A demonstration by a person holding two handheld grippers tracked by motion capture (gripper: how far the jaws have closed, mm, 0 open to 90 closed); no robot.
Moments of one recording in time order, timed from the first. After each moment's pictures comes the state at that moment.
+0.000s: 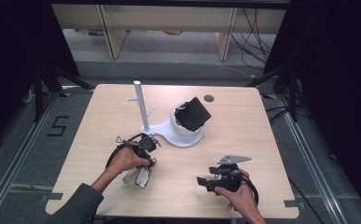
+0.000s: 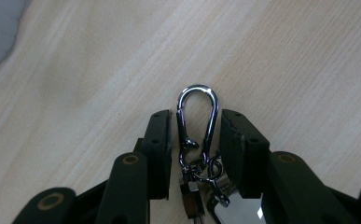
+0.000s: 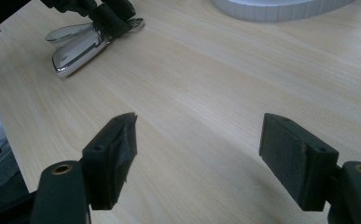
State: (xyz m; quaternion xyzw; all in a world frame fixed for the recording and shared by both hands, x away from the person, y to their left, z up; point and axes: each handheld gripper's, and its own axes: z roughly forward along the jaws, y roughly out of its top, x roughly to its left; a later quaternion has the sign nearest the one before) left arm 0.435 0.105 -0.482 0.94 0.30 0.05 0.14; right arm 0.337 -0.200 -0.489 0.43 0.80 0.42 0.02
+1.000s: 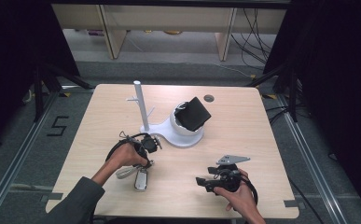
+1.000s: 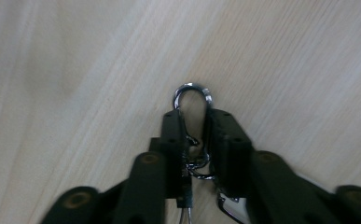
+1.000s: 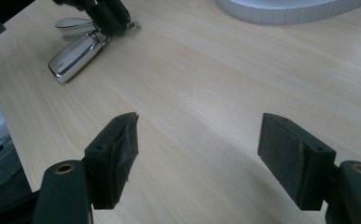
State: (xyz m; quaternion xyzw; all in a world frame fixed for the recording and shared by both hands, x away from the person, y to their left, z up) left arm 0.438 0.101 -0.473 0.96 0.25 0.02 0.09; right arm 0.337 -0.199 -0.488 0.42 0.81 0.42 0.03
